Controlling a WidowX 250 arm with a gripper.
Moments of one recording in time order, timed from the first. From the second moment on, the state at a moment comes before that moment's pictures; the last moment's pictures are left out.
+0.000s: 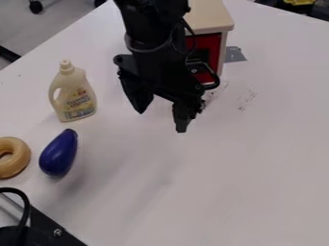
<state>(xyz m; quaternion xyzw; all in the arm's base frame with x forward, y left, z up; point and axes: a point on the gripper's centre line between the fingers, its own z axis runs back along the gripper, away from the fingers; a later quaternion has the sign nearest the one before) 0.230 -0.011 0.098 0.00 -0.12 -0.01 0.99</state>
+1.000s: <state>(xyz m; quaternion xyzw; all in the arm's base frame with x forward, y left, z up) 0.233 0.026 0.092 0.01 -0.17 -0.21 0.96</state>
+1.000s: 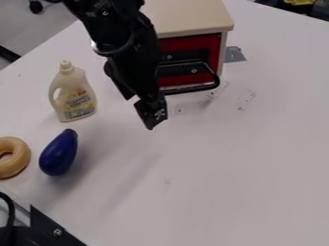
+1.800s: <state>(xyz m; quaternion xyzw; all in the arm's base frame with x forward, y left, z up) 0.272 0.032 0.050 0.04 -0.15 -0.27 0.95</state>
